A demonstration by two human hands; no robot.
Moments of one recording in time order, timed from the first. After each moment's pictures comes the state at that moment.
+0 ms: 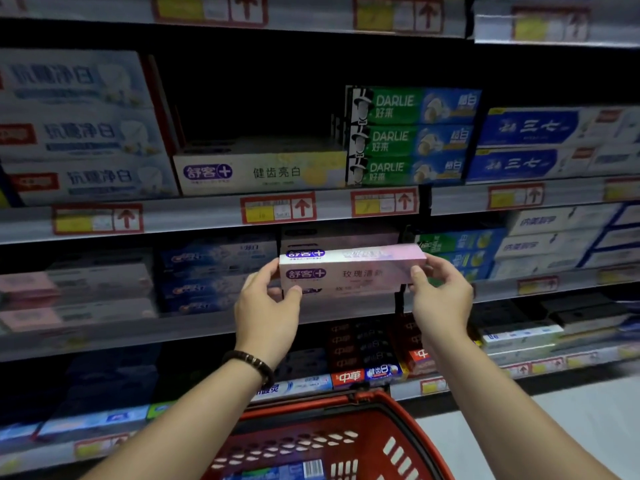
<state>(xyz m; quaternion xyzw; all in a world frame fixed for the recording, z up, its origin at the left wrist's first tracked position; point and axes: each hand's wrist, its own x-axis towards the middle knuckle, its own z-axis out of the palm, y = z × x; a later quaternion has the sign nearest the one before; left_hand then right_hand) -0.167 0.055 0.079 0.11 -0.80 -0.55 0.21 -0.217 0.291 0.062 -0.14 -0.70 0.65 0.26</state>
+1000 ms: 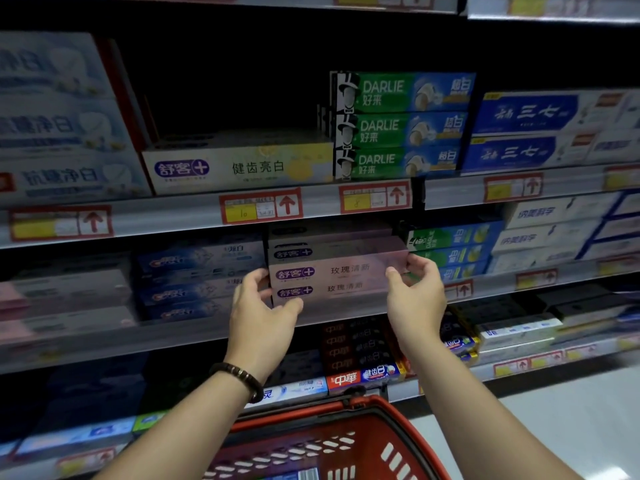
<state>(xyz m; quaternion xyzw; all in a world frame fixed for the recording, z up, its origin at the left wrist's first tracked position) -0.176 0.062 0.067 0.11 -0.79 -0.58 0.15 -0.229 0.271 0.050 -0.17 -0.72 0.62 0.26</state>
